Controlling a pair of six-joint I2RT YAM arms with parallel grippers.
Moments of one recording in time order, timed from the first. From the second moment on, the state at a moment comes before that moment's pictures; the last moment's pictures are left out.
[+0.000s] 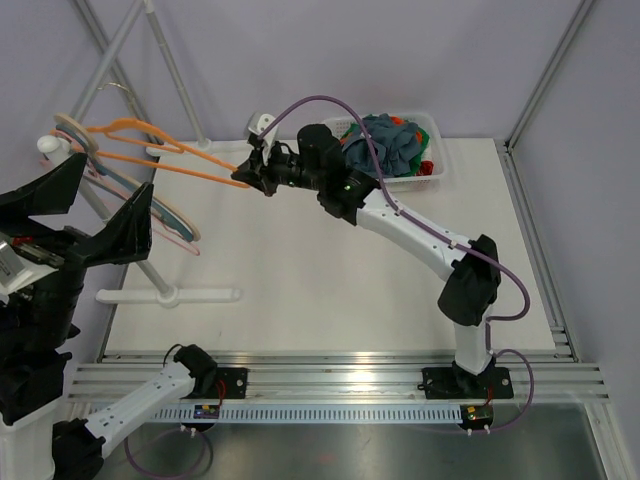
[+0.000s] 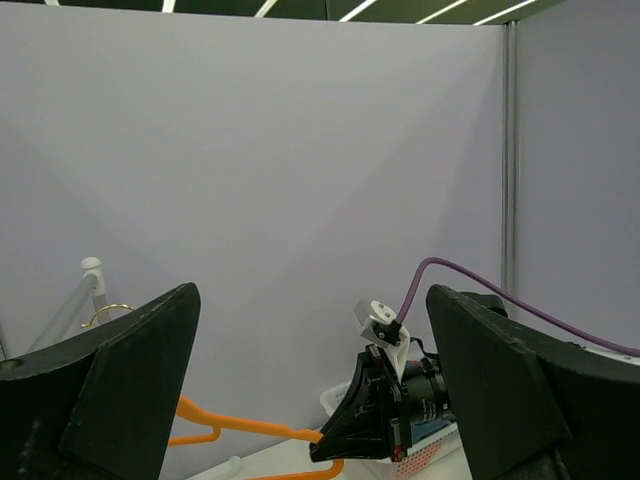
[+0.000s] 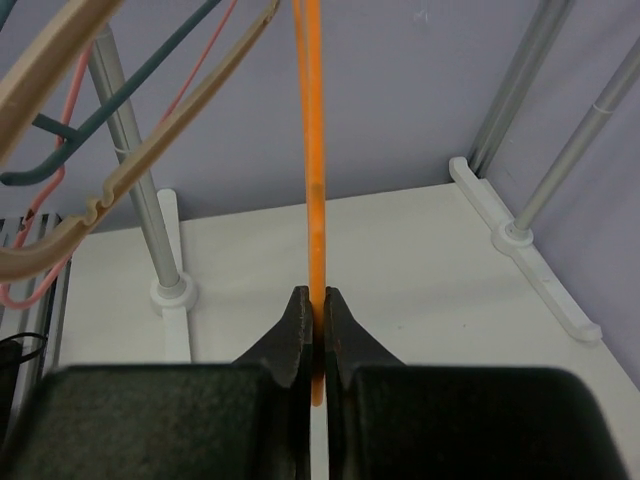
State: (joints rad) left arm -0.64 0.61 1.53 -0.29 -0.10 0.19; right arm 0.86 1.92 1.88 0.02 -0.43 -0.12
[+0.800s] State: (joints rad) left arm -0.64 0.58 1.54 -0.35 -0.13 0.25; right arm 0.86 2.27 2.56 -0.47 -0.45 -0.15
